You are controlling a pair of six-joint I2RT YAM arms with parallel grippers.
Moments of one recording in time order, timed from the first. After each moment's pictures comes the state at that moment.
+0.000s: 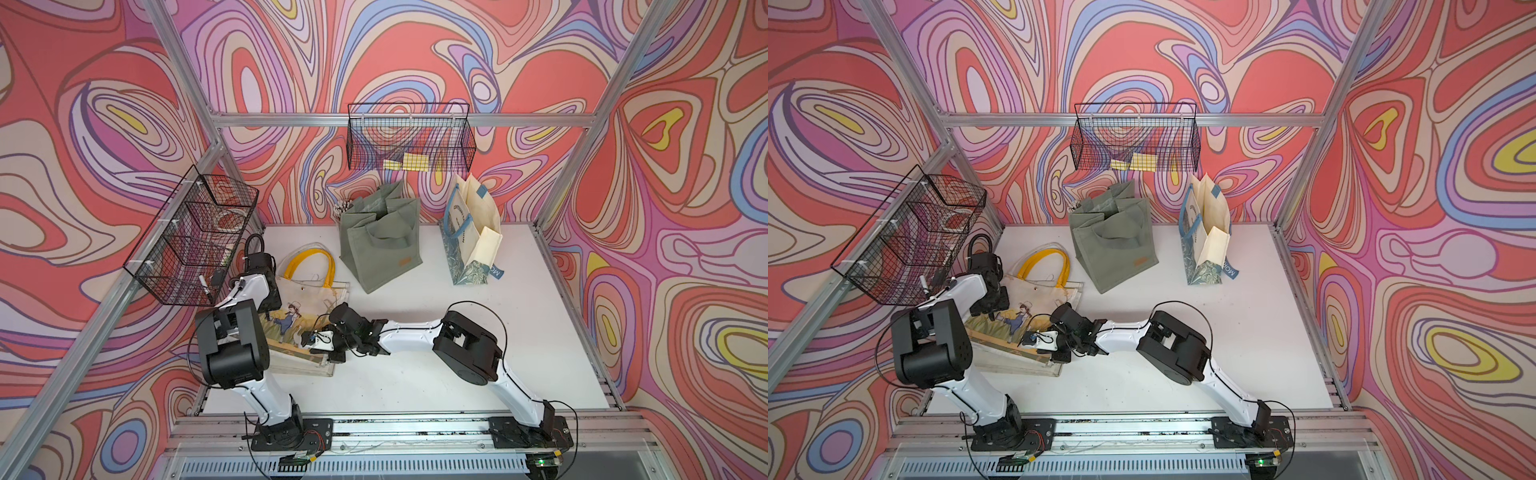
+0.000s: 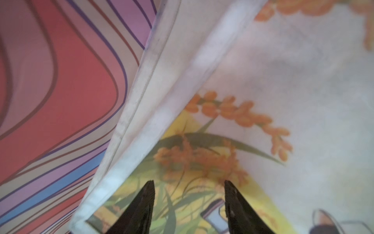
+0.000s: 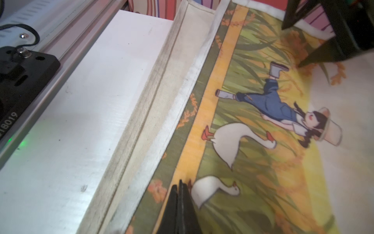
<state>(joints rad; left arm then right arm) 0.28 1.66 1.08 -0.62 -0.37 -0.13 1.10 2.31 1.60 0.10 -0.39 -0.46</state>
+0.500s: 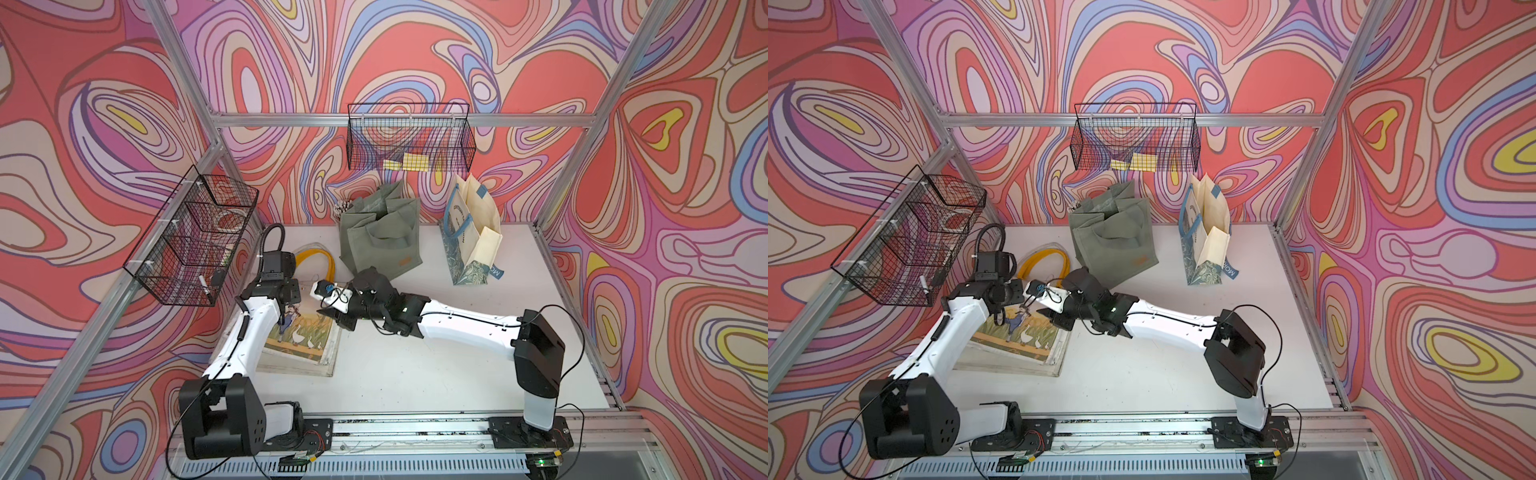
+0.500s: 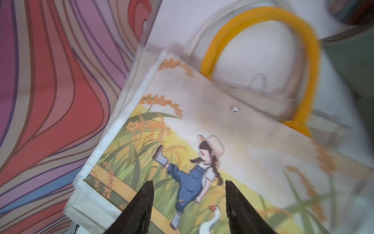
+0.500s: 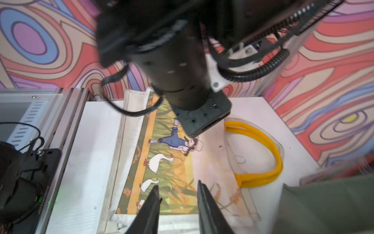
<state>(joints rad) -0.03 1.24 0.98 -0.64 -0.29 -0.16 1.03 1.88 1.54 -0.04 -0.18 -0.26</state>
